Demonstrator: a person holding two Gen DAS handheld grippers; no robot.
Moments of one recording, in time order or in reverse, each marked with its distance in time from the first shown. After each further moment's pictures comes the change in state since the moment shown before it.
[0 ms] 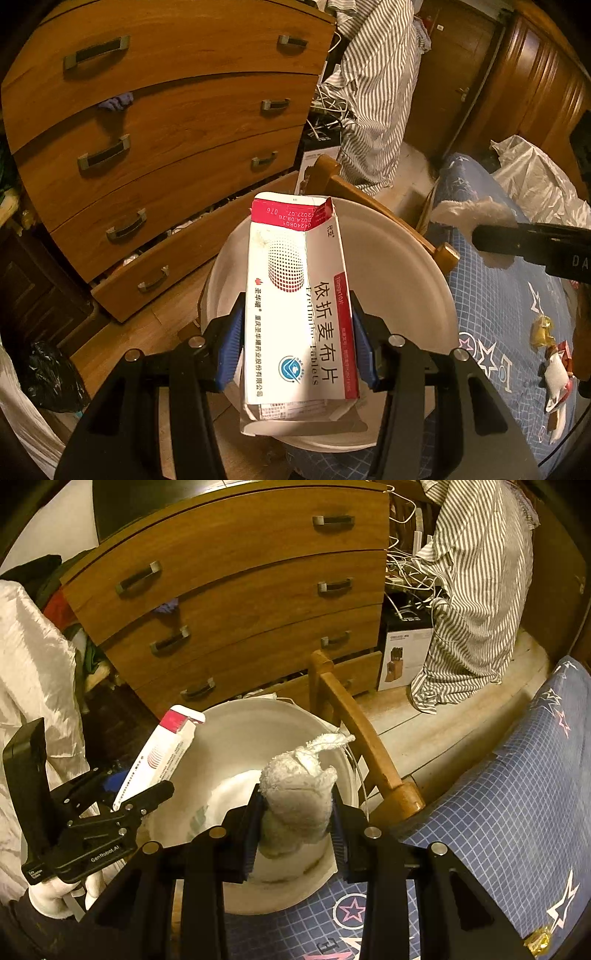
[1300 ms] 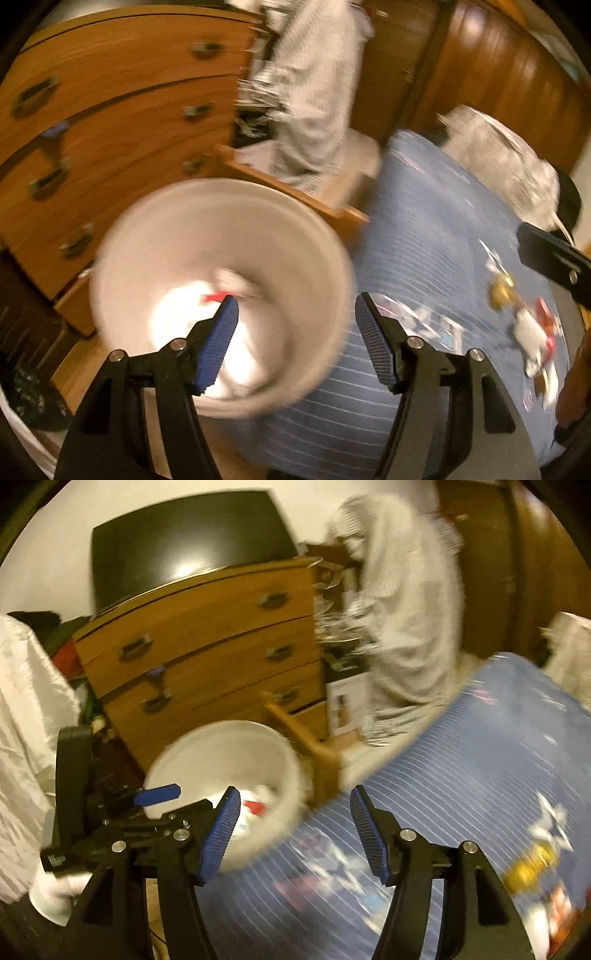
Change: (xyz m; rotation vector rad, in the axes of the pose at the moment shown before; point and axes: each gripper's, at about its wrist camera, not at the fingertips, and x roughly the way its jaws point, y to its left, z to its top) left arm -0.010 -0.106 -0.046 0.175 0.010 -0.160; right arm -0.146 -0.033 -0.172 0.168 -0.362 -0.164
